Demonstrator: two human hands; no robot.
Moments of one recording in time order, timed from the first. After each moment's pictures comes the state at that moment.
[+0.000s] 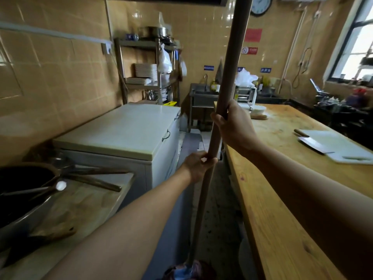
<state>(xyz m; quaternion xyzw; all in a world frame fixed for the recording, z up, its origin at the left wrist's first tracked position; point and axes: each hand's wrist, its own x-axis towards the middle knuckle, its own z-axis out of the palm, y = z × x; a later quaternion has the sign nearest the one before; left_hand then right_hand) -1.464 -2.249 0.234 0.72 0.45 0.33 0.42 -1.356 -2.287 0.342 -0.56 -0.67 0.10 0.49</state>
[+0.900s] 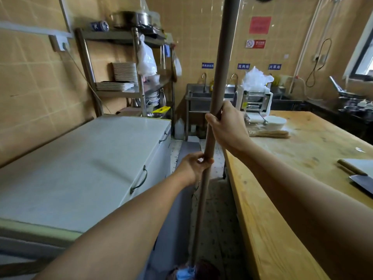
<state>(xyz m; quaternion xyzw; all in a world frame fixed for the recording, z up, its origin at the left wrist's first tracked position) -1.358 -1.776 0.234 0.64 0.49 0.35 0.47 -1.255 -1.791 0.328 -0.59 -0.65 0.10 0.47</state>
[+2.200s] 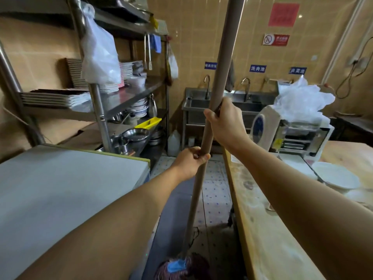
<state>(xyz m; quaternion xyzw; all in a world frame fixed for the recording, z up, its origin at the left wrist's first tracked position) -1.262 -1.140 0.228 0.71 0.49 0.34 0.38 -1.157 -1.168 0.331 -0.59 -0.64 0.13 0.48</state>
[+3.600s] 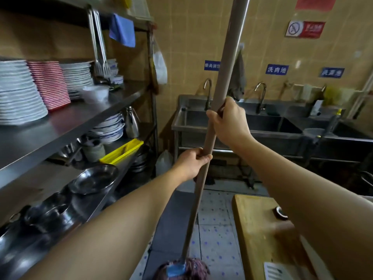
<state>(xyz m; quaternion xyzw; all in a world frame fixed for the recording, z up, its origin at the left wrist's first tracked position) -1.150 -0.533 0.214 0.70 0.53 0.29 0.37 -1.045 -0.564 0.321 -0.62 -0.63 0.10 0.45</state>
